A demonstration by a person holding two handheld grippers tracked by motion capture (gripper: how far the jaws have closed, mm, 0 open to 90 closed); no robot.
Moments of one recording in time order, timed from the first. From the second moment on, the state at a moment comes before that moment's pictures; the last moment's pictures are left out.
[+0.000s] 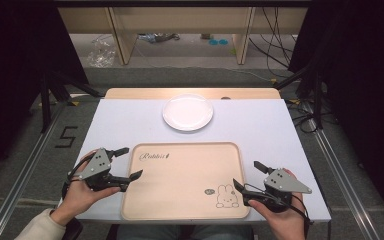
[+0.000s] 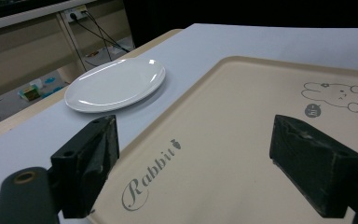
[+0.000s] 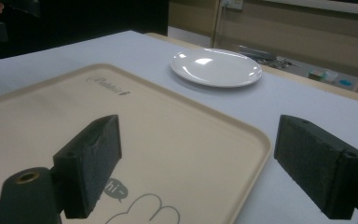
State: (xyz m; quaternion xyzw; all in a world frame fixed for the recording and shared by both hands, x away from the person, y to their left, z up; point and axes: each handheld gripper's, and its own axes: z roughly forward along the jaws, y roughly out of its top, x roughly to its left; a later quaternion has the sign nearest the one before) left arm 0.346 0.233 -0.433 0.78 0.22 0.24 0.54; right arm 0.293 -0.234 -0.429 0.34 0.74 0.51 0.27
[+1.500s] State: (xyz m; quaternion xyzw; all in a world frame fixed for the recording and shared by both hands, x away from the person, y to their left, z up) left arm 0.407 0.158 -0.406 0.83 0.14 0.29 0.45; right arm 0.288 -0.231 -0.431 0.35 0.74 0.50 0.28
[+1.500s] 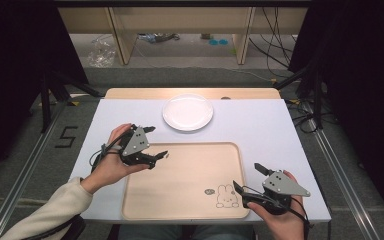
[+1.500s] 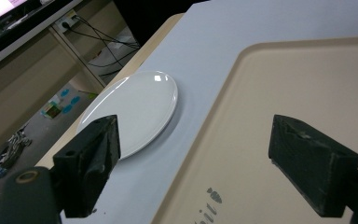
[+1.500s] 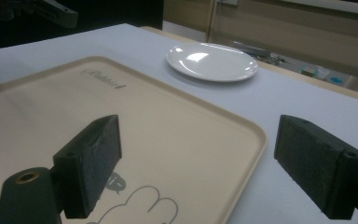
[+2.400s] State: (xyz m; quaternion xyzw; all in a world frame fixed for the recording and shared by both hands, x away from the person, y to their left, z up) left arm 0.431 0.136 -0.407 0.84 0.13 0.31 0.43; right arm 0.288 -0.231 -0.431 0.34 0.75 0.50 0.29
